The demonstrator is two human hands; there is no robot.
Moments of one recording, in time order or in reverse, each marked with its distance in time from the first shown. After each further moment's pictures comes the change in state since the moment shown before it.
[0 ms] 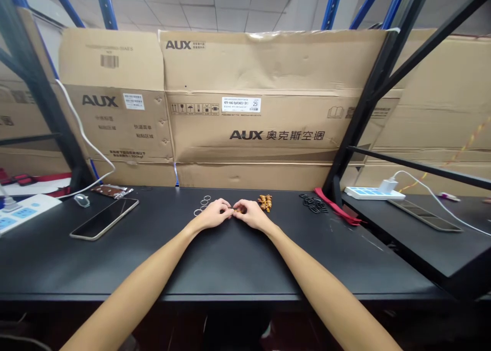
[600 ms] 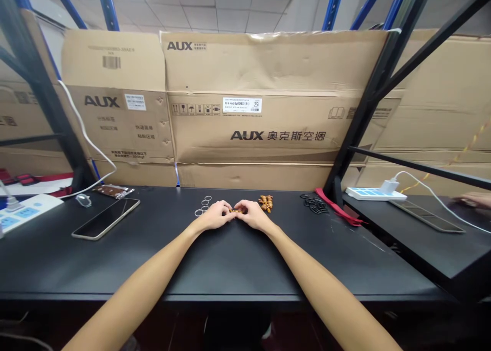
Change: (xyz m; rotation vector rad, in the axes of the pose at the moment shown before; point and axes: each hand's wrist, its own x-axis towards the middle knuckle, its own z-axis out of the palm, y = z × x) left_hand 0.000 0.003 0.002 0.031 -0.044 -0.035; right_hand 0.000 0.004 0.001 -0.025 0.001 0.012
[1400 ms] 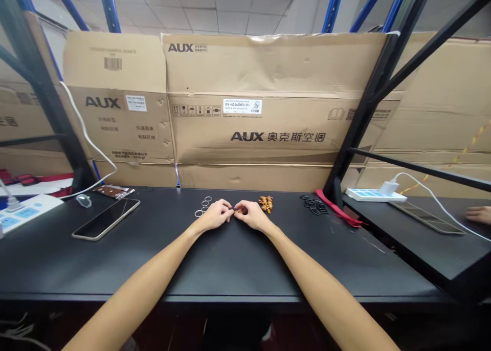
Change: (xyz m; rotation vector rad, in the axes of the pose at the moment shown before) left_hand 0.000 0.003 -0.003 -0.033 0.046 0.005; right_hand 0.000 -0.002 0.000 -0.008 0.007 0.009
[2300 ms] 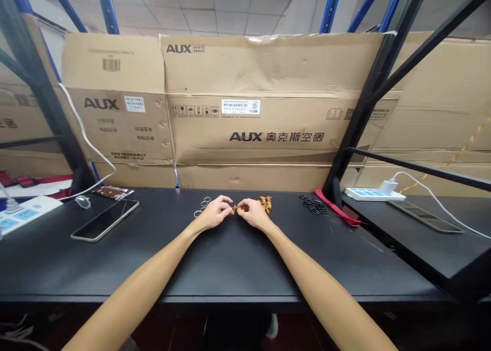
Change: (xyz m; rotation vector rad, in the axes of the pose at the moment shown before) left_hand 0.001 -0.002 -0.002 -0.085 0.054 0.032; right_hand 0.002 -0.003 -0.006 -0.185 0.102 0.082
